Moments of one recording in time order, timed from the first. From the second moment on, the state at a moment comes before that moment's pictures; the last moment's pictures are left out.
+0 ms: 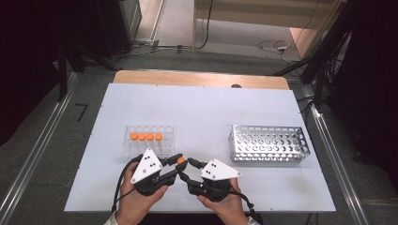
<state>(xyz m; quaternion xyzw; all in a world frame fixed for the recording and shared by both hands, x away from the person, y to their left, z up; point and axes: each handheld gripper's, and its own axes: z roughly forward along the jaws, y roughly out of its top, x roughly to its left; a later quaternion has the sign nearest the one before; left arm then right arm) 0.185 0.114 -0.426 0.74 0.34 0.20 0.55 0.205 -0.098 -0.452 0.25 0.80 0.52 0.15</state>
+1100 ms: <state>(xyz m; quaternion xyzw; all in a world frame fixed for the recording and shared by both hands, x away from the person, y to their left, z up) 0.197 0.233 -0.394 0.65 0.46 0.31 0.51 0.227 -0.174 -0.450 0.34 0.77 0.52 0.17</state>
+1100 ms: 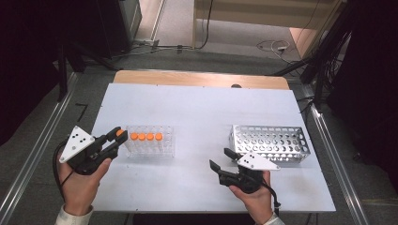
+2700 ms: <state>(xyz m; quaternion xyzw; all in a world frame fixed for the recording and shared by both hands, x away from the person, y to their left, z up) 0.218 0.232 -0.422 0.65 0.50 0.31 0.49 0.229 -0.177 -0.449 0.34 0.76 0.52 0.17</state>
